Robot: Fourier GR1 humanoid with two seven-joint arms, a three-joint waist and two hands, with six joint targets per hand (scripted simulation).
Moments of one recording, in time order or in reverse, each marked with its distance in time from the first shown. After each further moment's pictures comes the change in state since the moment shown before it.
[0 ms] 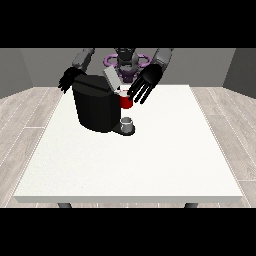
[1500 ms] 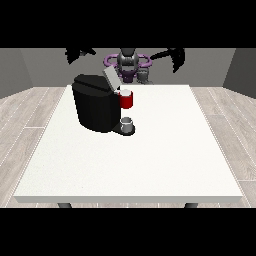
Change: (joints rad) left arm 0.443 -0.316 0.292 -0.065 0.411 -0.038 -0.067; right arm 0.201 -0.109 -0.024 -0.056 -0.058 0.136 0.024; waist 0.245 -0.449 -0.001
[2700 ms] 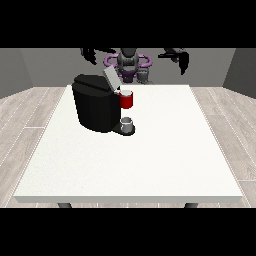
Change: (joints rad) left arm 0.314 -0.117 -0.087 -0.402 0.248 -0.089 0.108; right arm -0.206 -0.029 0.028 0.053 0.034 0.085 0.063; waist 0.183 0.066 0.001
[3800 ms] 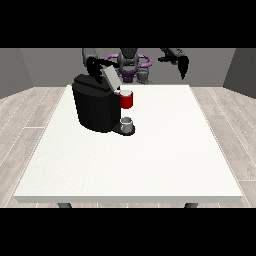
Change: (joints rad) left arm 0.147 0.018 -0.082 -0.314 0.092 0.090 0.079; right arm -0.235 0.005 -0.032 0.246 0.042 0.023 -0.090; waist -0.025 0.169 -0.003
